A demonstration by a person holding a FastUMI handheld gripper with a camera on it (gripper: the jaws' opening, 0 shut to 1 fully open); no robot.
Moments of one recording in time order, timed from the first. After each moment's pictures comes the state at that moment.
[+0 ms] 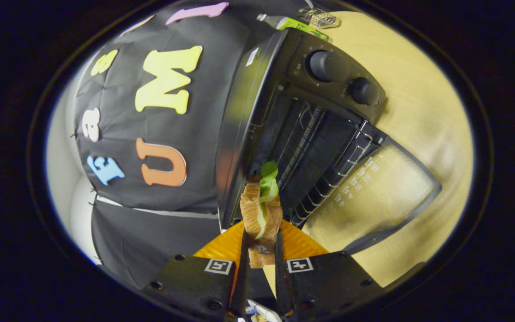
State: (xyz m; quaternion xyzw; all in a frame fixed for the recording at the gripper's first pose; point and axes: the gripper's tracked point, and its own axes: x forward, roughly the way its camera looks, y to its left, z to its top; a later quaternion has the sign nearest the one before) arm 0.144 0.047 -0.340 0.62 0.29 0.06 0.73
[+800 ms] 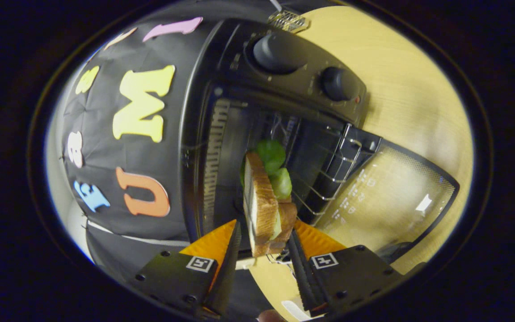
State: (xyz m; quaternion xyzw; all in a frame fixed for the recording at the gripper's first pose) arm 0.168 0.053 -0.383 0.60 0.31 -0.01 0.74
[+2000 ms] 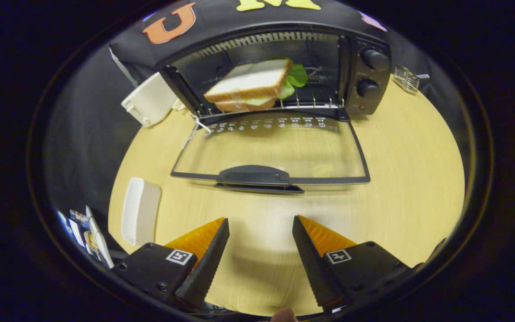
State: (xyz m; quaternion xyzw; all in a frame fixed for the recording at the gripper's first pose) arm -0.003 0.035 -0.486 0.10 0.52 0.03 0.85
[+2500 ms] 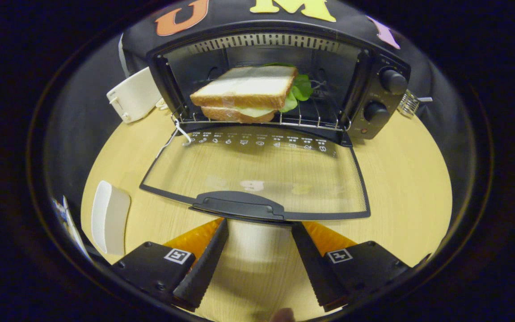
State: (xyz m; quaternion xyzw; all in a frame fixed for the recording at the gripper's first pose) arm 0.038 0.028 -0.488 0.03 0.48 0.01 0.88
